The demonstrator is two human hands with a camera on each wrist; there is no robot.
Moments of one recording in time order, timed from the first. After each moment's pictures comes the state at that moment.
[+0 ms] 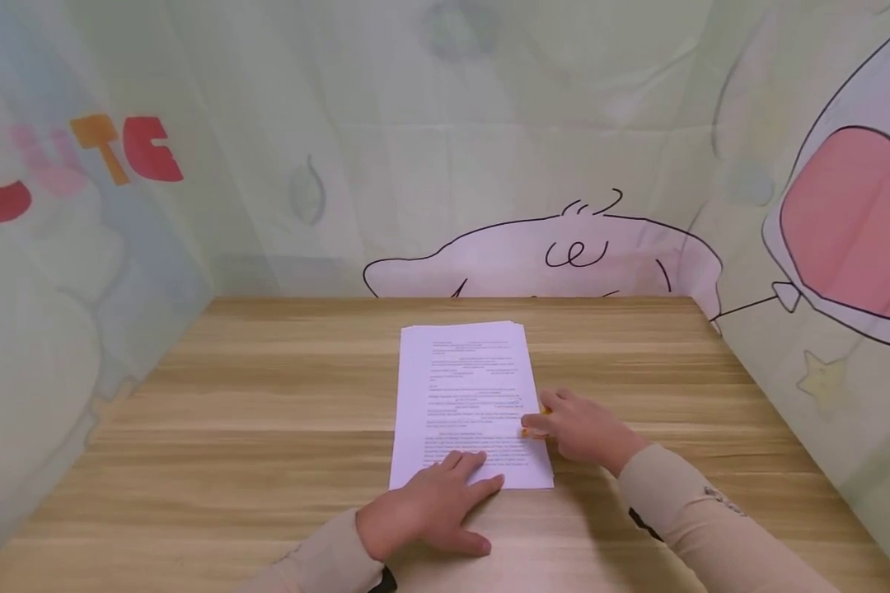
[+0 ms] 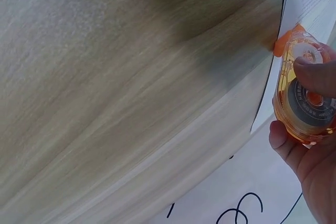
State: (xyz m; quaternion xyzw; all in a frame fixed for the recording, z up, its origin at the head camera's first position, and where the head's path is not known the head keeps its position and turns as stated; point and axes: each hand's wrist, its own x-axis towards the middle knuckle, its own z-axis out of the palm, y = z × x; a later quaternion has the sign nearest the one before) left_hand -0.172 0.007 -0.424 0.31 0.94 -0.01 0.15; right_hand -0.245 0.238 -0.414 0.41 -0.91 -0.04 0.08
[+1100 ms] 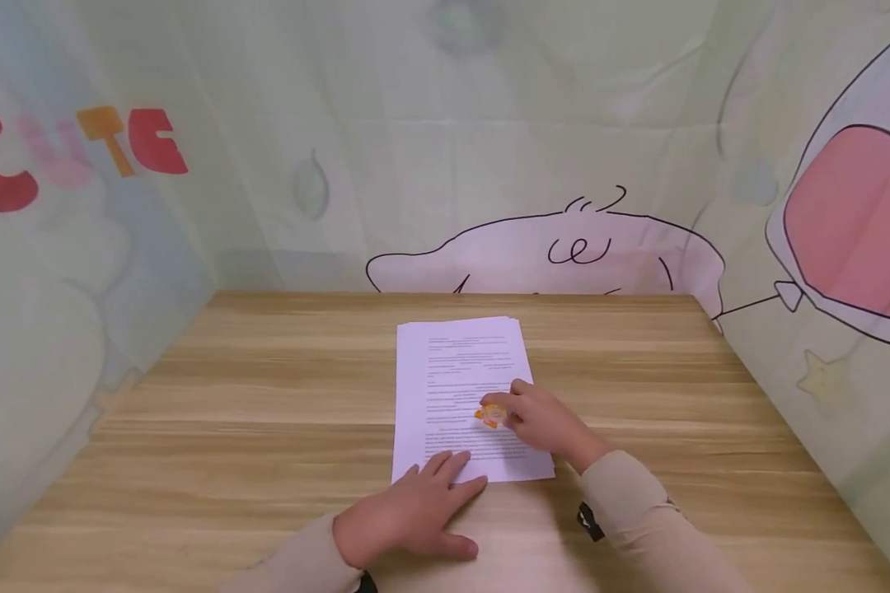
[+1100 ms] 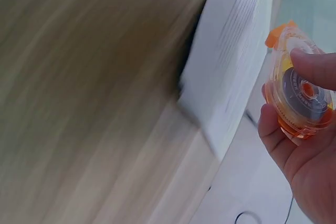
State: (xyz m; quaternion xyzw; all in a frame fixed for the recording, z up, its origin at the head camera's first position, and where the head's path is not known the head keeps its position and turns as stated) left_hand -0.156 -0.012 -0.421 0.28 0.94 0.04 0.17; right_hand -0.248 0.192 -0.419 0.35 -0.92 0.15 0.06
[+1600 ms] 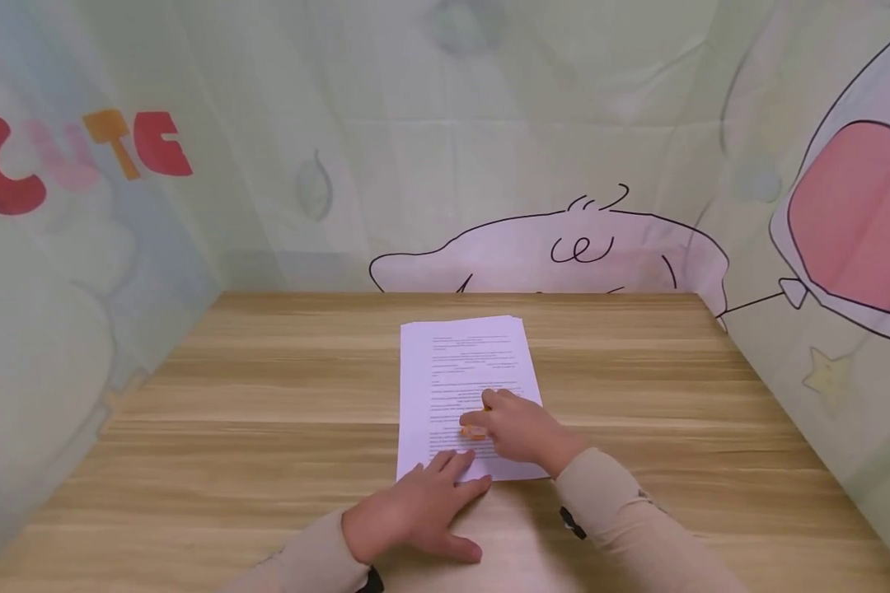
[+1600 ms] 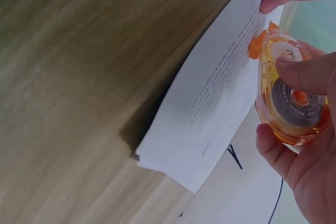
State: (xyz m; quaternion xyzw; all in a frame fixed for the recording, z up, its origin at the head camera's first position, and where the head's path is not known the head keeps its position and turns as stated) left_hand -0.157 -0.012 -0.421 0.31 0.94 0.00 0.14; right_hand -0.242 0.161 -0.423 0.43 -0.90 0.02 0.09
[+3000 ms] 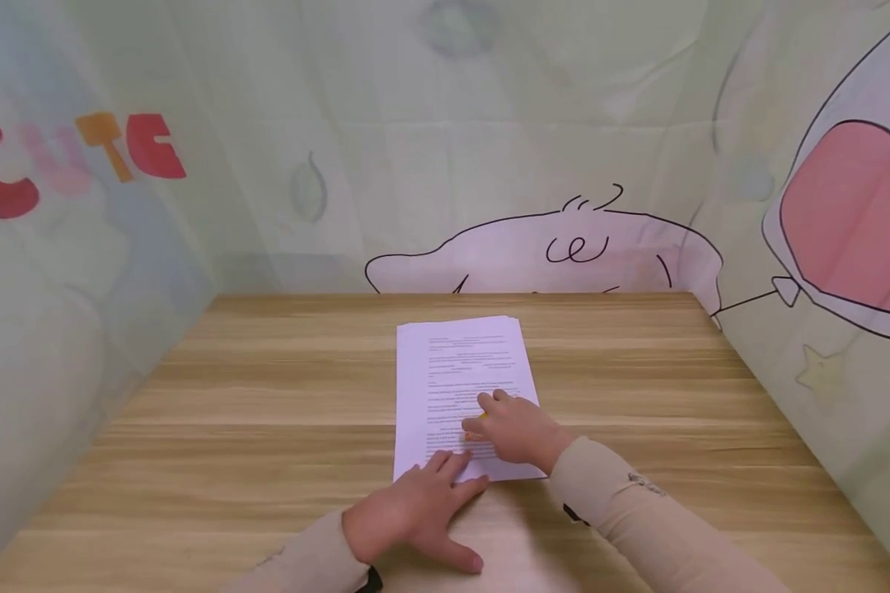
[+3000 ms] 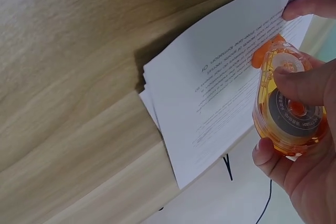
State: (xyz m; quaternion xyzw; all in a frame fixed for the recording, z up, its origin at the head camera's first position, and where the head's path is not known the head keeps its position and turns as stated) left_hand -0.156 -0.011 -0.420 0.31 0.94 -0.04 0.12; right_hand -0.237 0.158 -0.413 0.44 -0.89 -0.09 0.08
